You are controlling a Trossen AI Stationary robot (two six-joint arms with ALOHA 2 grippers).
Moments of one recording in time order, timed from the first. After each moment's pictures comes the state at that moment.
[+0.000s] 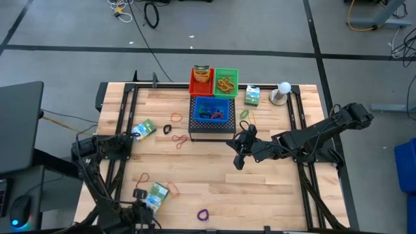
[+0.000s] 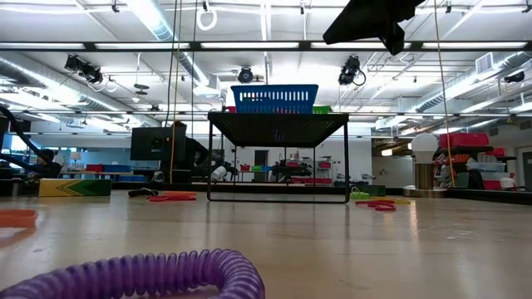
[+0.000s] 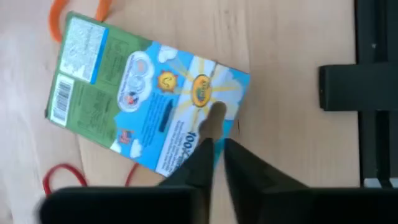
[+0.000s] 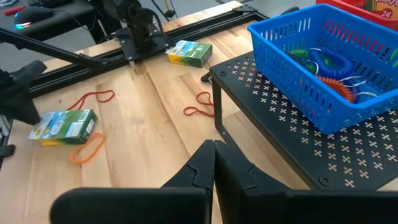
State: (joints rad) left arm -1.18 1.96 1.31 -0.96 -0.34 -1.04; right arm 0.36 1.33 0.94 -0.20 0.60 0.53
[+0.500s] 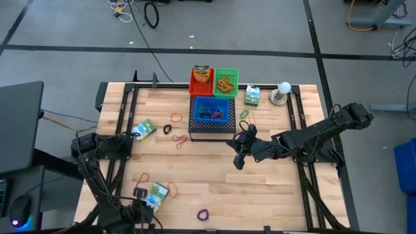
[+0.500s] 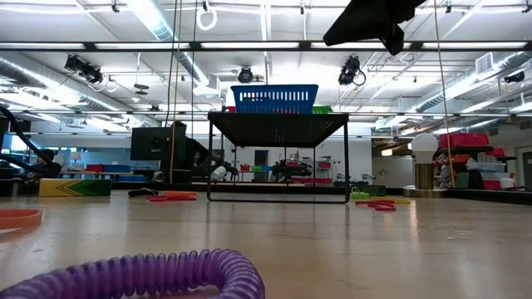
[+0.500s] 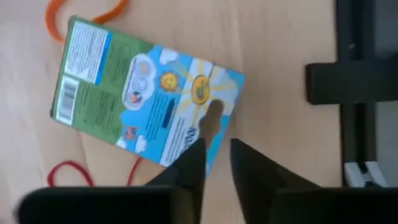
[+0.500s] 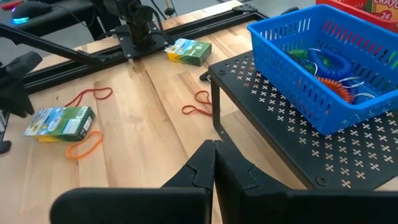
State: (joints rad) left arm -1.16 1.91 1.31 -0.97 -0.29 -1.00; right arm 0.35 1.33 0.94 -0.21 0.60 0.51
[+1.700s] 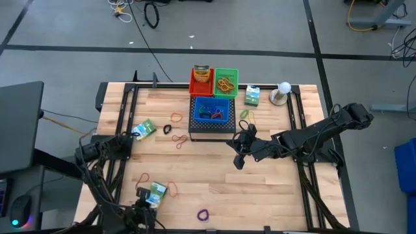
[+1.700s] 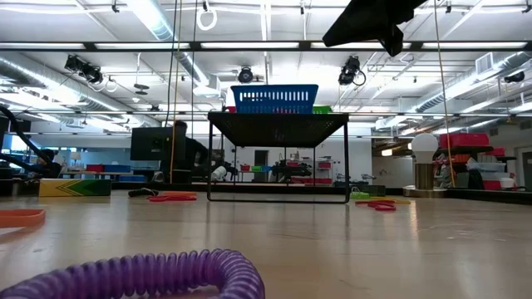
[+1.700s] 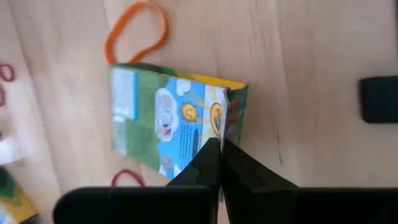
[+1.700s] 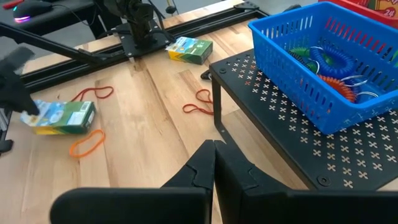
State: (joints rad) left arm -1.15 2.02 1.46 -1.19 -0.40 -0.95; right arm 0.35 1.33 0.94 -0.21 0.58 0.51
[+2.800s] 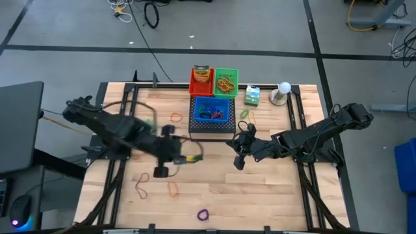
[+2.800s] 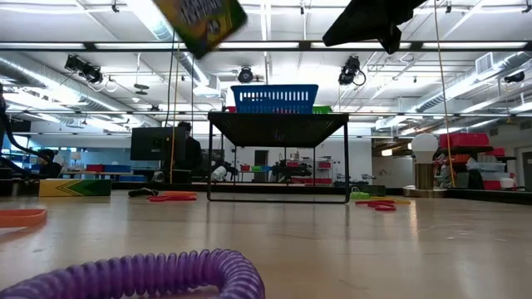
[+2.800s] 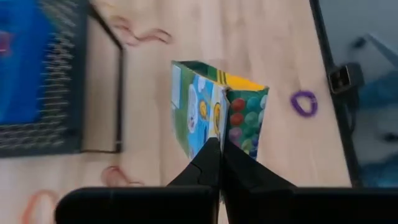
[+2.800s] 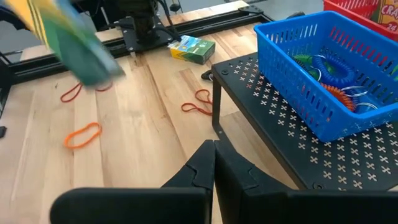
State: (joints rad) left arm -0.43 1.42 1.52 -1.06 -0.24 -0.29; right arm 0.35 1.33 0.94 -0.20 0.58 0.44
